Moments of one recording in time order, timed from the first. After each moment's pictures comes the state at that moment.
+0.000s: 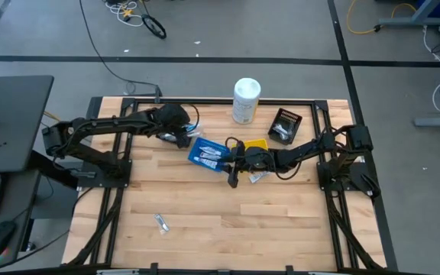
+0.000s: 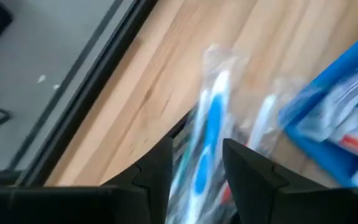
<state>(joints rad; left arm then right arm) 0.44 1.34 0.81 -0.35 -0.27 0.09 0.03 1.76 0.79 0.60 0.15 0.24</state>
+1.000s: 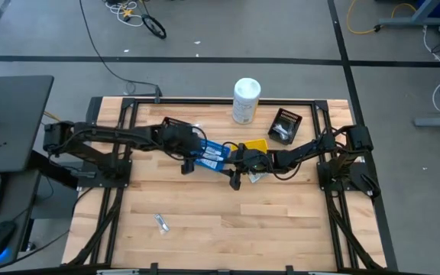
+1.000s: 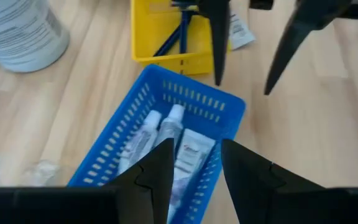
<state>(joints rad) 0.15 1.34 0.81 -0.20 0.02 0.06 0.04 1.76 0.79 0.48 0.15 0.23</state>
